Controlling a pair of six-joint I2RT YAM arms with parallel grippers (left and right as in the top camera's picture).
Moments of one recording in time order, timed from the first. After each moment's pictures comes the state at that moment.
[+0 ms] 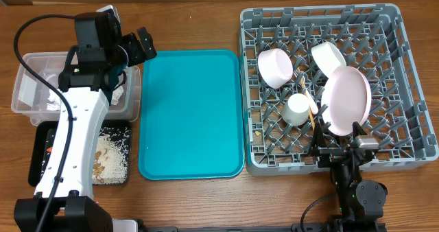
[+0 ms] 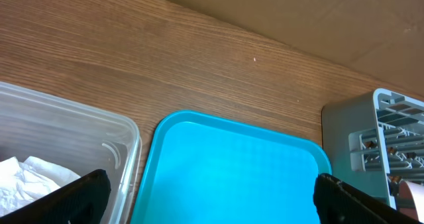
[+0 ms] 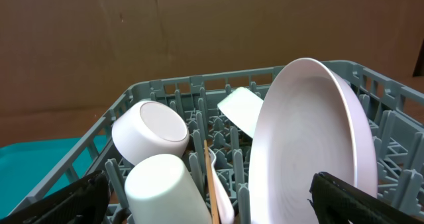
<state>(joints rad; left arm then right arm) 0.02 1.56 1.37 -0.53 0.10 -0.35 0.01 0.01 0.02 -0.04 -0.03 0.12</state>
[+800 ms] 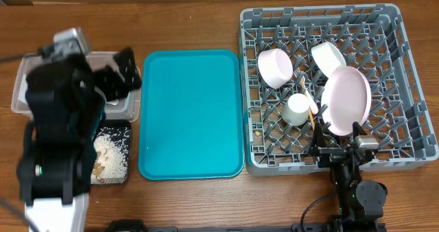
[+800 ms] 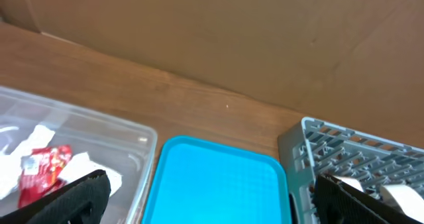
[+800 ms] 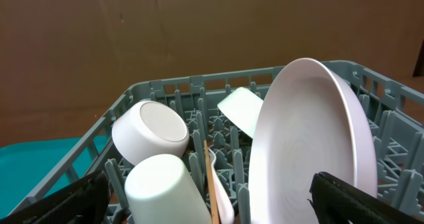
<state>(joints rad) 0.01 0.99 1.25 -0.68 0.03 -0.35 0.01 0.01 0.02 -0.04 -0.03 0.12</state>
